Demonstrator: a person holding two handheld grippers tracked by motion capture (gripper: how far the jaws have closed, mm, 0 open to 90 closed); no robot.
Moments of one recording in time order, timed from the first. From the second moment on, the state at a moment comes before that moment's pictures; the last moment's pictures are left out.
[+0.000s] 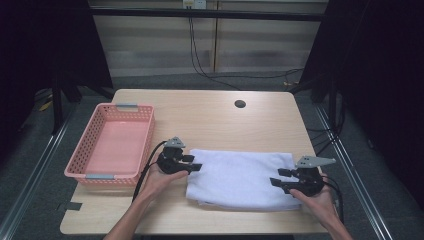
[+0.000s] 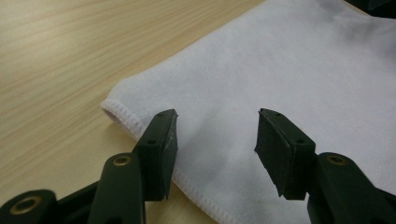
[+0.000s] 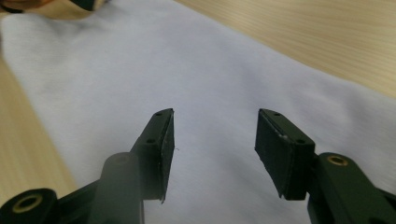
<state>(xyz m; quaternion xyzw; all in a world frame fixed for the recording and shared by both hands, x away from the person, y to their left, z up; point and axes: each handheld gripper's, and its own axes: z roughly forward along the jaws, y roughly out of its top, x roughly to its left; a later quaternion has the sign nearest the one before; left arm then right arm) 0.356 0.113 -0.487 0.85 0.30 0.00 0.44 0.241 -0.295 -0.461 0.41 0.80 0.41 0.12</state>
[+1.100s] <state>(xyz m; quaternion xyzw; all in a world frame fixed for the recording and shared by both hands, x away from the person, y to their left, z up) 0.343 0.116 -0.485 0.85 0.31 0.00 0.44 0.241 -0.101 -0.485 0.24 0.88 0.41 -0.02</state>
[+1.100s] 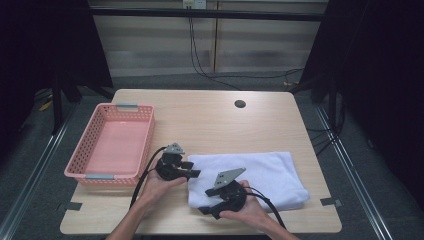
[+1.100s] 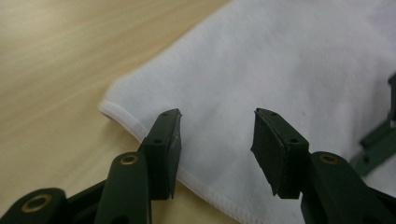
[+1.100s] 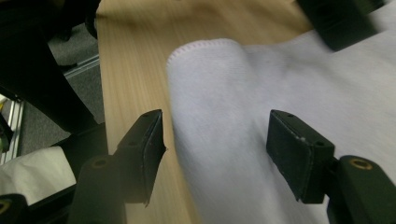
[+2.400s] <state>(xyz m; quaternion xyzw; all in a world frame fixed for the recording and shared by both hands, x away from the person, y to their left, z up) 0.378 0.117 -0.490 0.82 0.33 -0.05 0.47 0.245 -0.109 -0.475 0.25 0.87 0.42 0.02</state>
